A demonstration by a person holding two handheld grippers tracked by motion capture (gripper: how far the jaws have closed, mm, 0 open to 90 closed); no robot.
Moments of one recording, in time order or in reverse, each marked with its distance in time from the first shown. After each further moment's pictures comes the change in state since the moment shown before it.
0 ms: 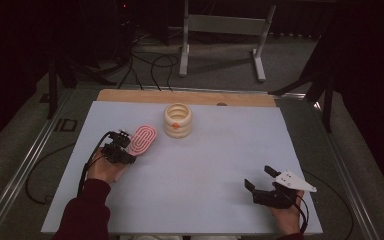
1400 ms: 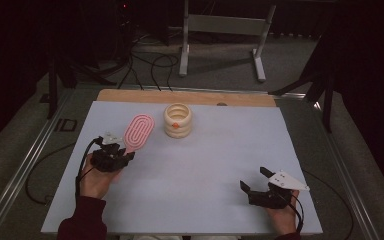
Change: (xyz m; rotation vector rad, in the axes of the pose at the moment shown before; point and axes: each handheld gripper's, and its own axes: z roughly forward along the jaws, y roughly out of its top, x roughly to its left) left arm -0.014 -0.034 -0.043 -0.367 -0.023 0.010; right arm 0.008 -0.003 0.010 0.037 0.014 -0.012
